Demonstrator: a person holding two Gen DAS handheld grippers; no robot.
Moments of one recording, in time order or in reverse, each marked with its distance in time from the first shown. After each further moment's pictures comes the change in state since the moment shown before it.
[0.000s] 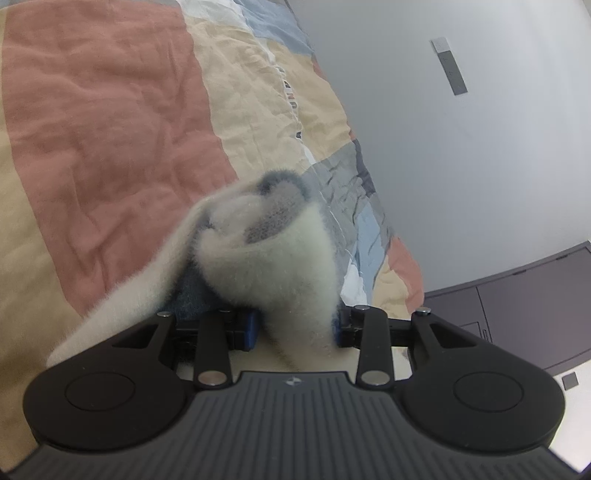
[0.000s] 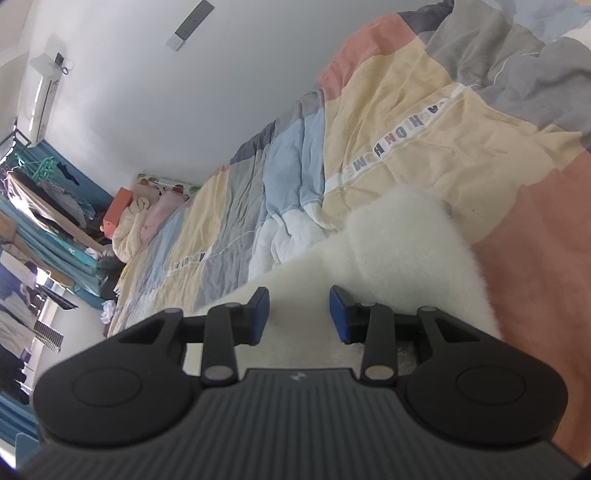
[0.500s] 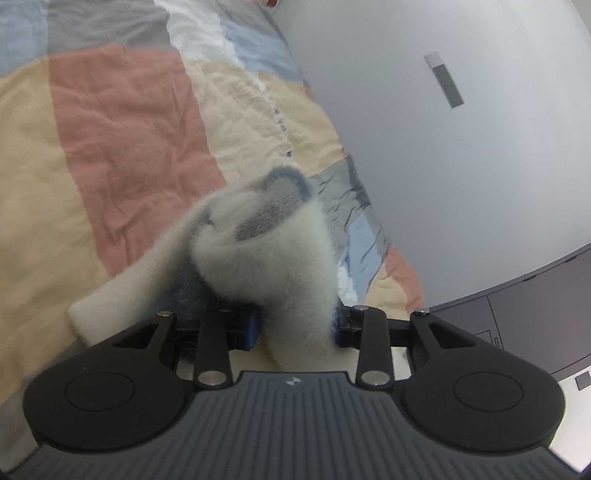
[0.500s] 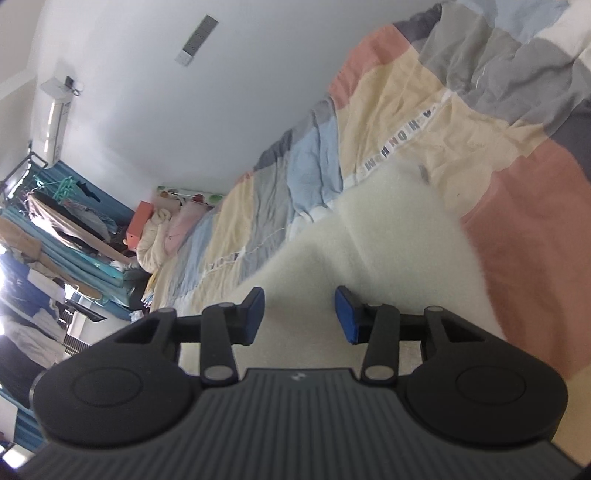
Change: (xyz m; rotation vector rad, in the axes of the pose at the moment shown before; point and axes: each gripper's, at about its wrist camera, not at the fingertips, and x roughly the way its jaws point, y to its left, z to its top) left arm -0.051 -0.041 -0.031 0.026 -0.081 0.073; right arm -0.046 0.006 -0.004 0.082 0.003 0.049
